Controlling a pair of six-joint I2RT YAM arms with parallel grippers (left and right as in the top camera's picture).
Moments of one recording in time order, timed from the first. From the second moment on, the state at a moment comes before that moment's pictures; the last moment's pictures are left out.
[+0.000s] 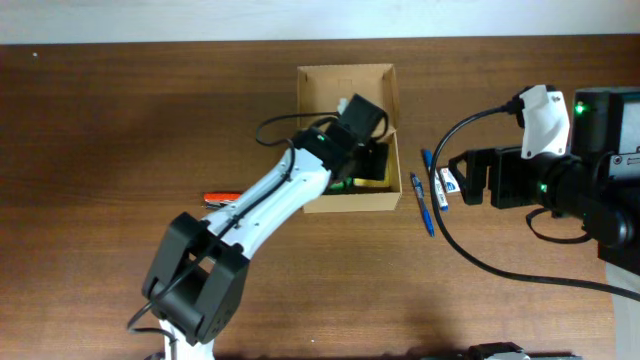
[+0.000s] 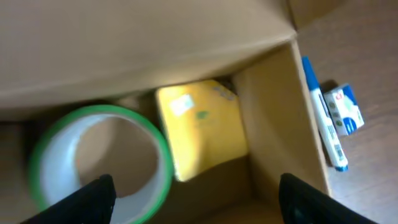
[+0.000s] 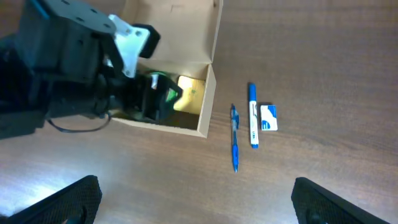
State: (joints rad) left arm -0.66 1.96 1.58 -0.65 -0.01 -0.47; right arm 0.07 1.26 1.79 -1.43 -0.23 0.02
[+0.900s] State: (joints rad) left arm -0.12 1.50 1.44 -1.10 -0.08 -0.51; right arm 0.07 1.43 1.79 -1.39 -0.27 0.02
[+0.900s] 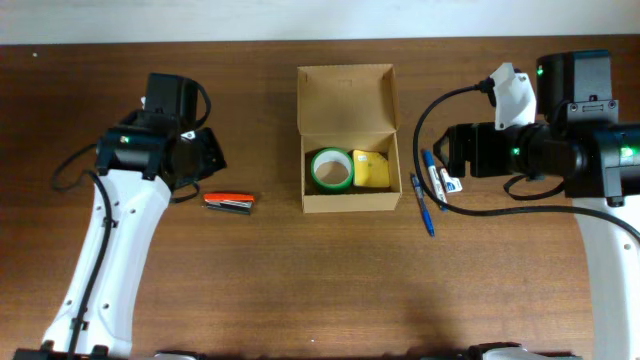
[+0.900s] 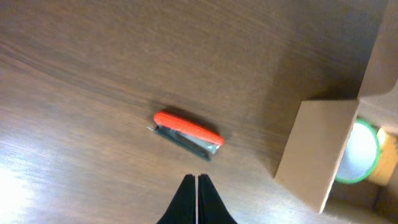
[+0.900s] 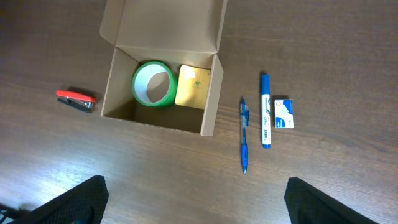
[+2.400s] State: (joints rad) left arm -0.12 1.99 1.33 -0.92 0.08 -1.19; right arm 0.07 1.43 1.79 -1.38 -0.27 0.02
